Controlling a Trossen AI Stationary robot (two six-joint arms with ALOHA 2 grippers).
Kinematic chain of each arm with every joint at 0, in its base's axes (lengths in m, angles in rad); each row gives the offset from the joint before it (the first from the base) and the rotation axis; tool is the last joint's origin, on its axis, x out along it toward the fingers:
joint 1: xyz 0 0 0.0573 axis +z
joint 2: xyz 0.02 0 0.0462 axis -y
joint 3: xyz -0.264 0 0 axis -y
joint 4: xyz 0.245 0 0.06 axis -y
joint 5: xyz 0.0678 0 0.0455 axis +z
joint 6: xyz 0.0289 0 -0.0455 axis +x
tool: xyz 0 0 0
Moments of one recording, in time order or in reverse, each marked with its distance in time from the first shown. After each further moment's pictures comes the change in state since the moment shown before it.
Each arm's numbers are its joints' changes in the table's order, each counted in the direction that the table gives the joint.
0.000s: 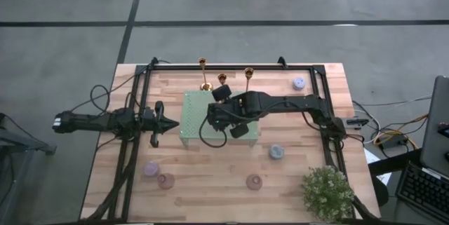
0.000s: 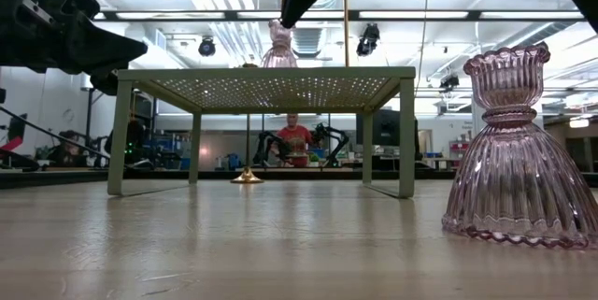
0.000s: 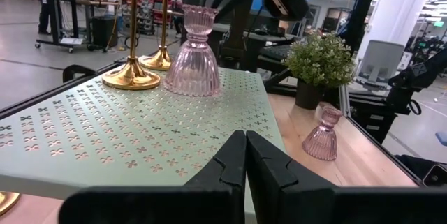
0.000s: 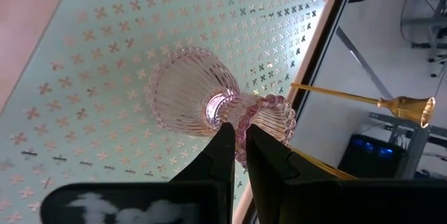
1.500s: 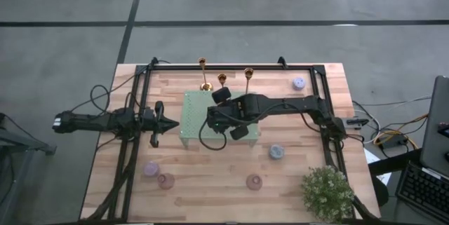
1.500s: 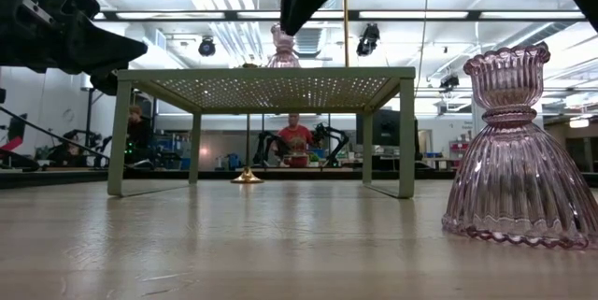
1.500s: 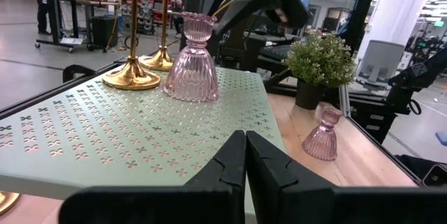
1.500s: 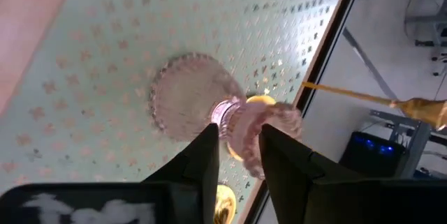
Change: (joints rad) left arm 0.000 0.000 0.000 0.000 0.000 0.000; right arm 0.013 0.002 -0.033 0.016 -0.006 0.011
